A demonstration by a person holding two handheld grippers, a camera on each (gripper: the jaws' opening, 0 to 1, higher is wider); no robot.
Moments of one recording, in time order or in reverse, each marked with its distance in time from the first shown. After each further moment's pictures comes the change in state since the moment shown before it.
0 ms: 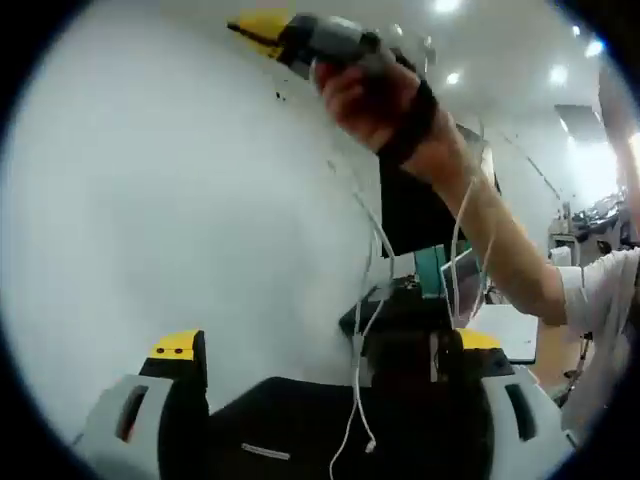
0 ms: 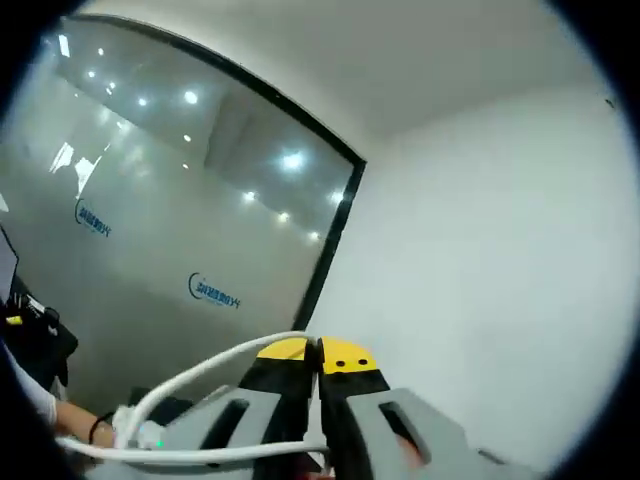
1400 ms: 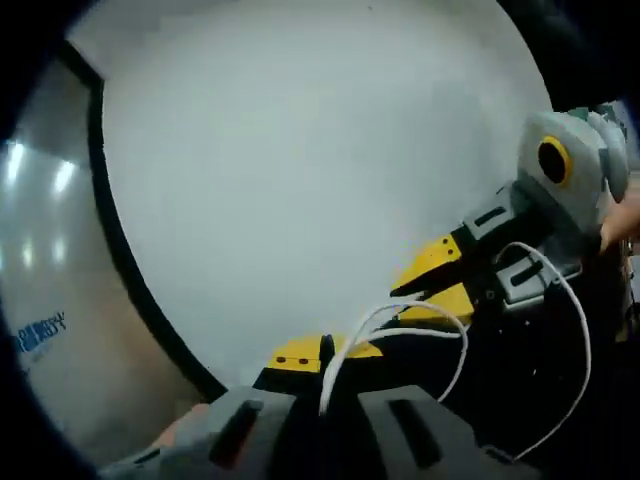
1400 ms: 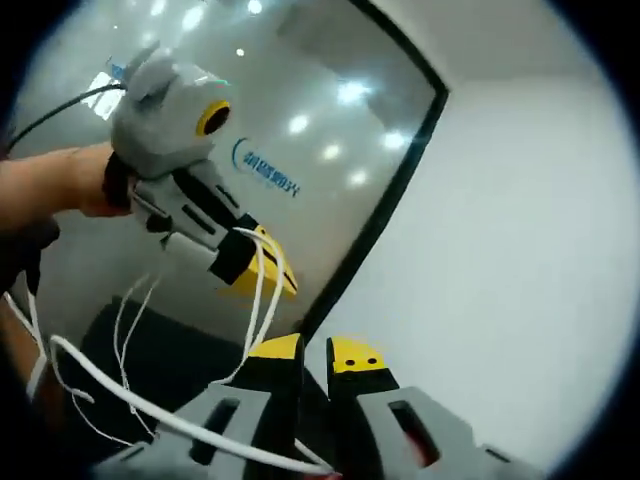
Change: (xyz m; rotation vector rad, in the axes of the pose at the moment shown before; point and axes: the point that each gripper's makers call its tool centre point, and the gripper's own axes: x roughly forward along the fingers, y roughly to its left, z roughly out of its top) left arm -0.357 0.249 -0.061 0.175 0.561 0.852; right arm 0.171 0.186 -0.341 -0.184 0.276 0.153
